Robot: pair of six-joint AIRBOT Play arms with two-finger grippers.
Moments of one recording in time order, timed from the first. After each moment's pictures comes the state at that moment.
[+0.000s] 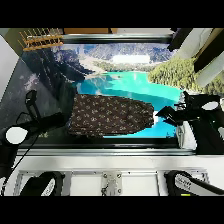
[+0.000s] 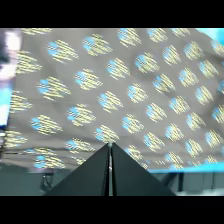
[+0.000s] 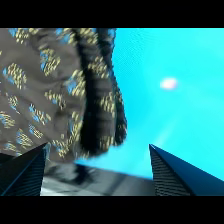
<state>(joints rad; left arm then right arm) -0.05 -0.65 0.62 1.11 -0.91 -1.68 -0.34 -1.30 0.81 -0.80 1.14 1.23</state>
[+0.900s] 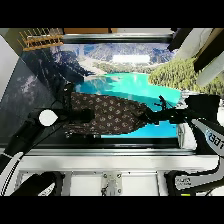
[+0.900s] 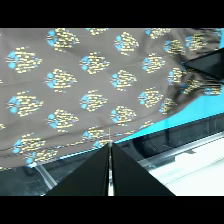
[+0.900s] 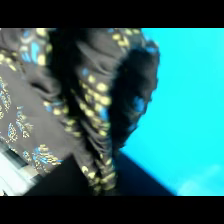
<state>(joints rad) -0.39 -0.97 0.82 1.10 -0.88 -1.75 -0.12 -1.61 0.82 -0.42 1.02 0.98</state>
